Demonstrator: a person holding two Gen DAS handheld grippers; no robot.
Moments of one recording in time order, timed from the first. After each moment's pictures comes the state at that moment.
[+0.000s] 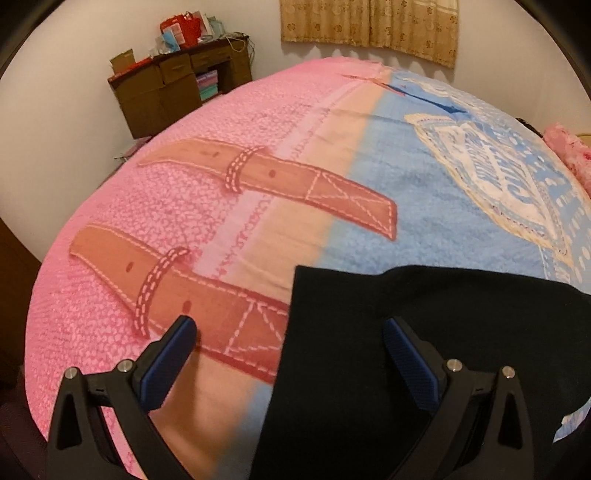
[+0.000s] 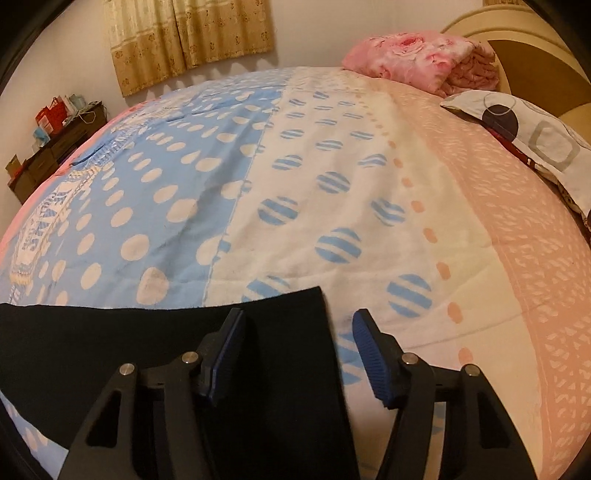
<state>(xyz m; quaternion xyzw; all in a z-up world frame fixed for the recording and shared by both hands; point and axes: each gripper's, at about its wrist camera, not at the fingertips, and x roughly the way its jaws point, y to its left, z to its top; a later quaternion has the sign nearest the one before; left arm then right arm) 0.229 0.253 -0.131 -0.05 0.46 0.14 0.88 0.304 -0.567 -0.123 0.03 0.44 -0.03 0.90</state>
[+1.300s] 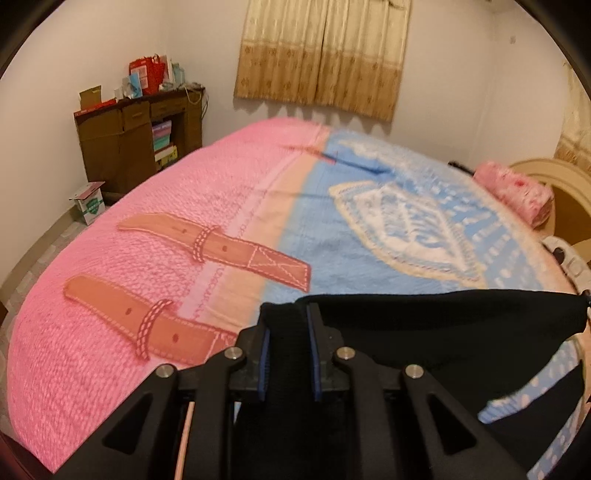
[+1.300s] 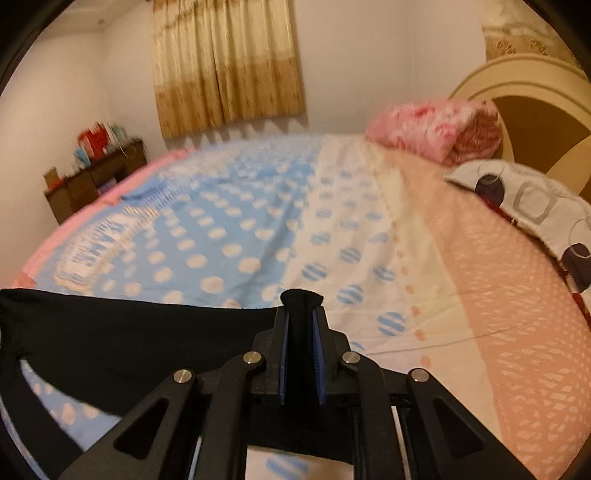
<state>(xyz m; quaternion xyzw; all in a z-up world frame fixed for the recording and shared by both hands) 0.167 0.249 -0.058 -0.09 0.34 0.02 0.94 0.218 -0.556 -0.042 0.02 0.31 0.03 0.95</state>
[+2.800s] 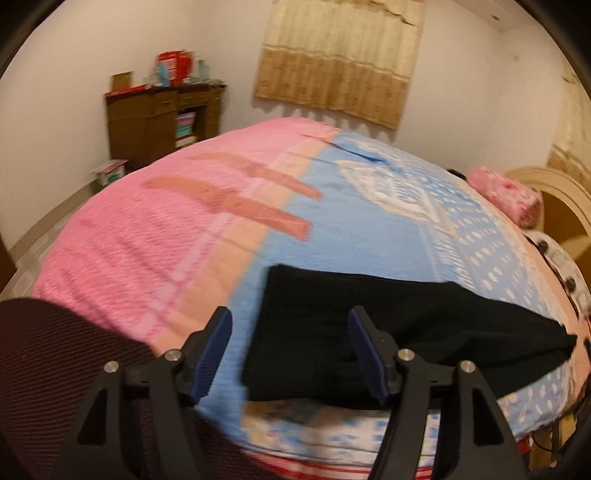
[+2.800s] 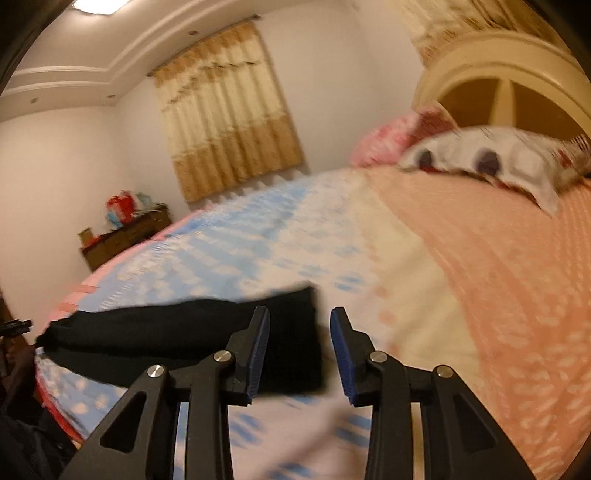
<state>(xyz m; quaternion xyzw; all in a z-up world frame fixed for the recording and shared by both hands) -0.012 0.239 -0.087 -0.11 0.34 0.03 0.93 -0.060 -0.592 -0.104 0.11 0.19 0.06 0.97</state>
